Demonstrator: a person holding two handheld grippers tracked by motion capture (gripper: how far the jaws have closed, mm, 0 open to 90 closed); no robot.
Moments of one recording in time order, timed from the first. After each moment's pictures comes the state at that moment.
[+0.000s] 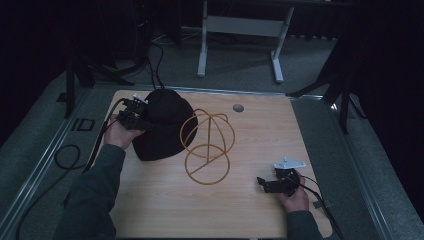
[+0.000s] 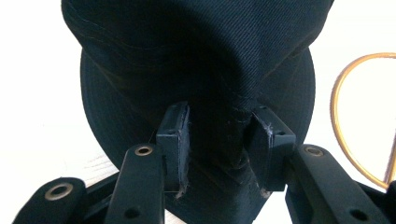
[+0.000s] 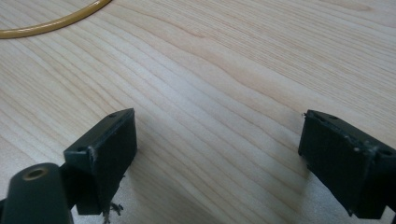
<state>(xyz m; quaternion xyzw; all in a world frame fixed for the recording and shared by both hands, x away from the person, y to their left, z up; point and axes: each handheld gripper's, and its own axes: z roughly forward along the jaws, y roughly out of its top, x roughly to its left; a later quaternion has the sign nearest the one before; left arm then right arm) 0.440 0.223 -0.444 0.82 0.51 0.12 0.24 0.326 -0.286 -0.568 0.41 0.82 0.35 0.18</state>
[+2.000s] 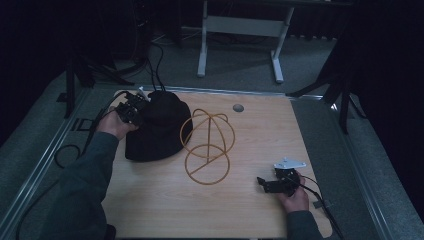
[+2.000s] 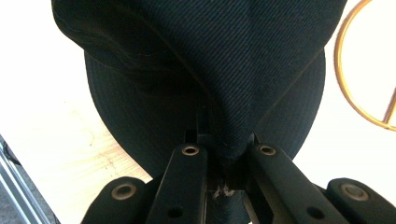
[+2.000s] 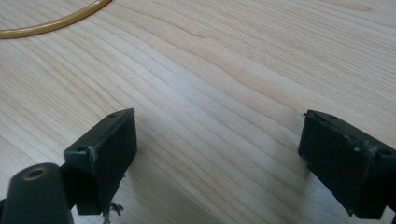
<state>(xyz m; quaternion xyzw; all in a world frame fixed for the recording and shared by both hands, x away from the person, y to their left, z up) 0.447 0.222 -0.414 0.86 0.48 0.08 0.14 0.326 -0.286 -0.568 0.41 0.82 0.35 0.18</state>
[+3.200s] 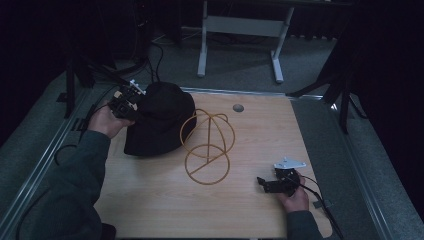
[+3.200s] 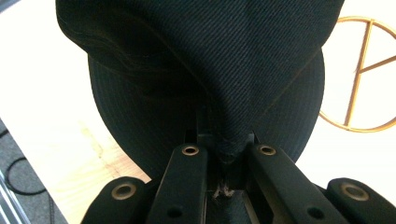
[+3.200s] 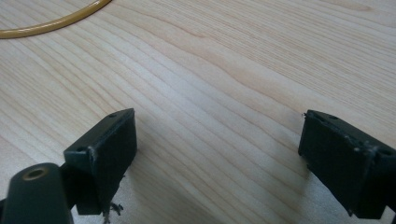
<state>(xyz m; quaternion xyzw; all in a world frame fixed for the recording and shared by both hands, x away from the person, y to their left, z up) 0.427 0.227 -0.374 0.87 0.45 0.11 0.19 0.326 -0.286 -0.568 0.41 0.82 0.35 0.18</state>
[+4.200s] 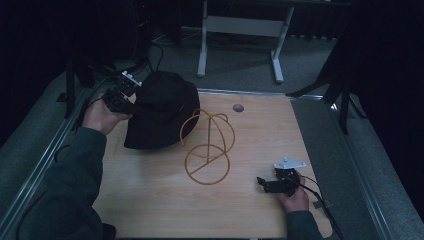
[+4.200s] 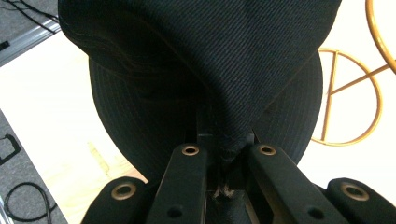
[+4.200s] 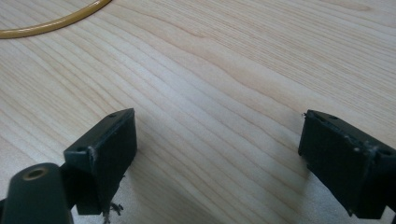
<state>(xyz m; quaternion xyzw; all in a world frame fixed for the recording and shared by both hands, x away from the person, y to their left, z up) 0.417 0.230 -0.343 0.86 0.43 0.12 0.24 0.327 -0.286 -0.568 0.41 0.82 0.35 0.18</state>
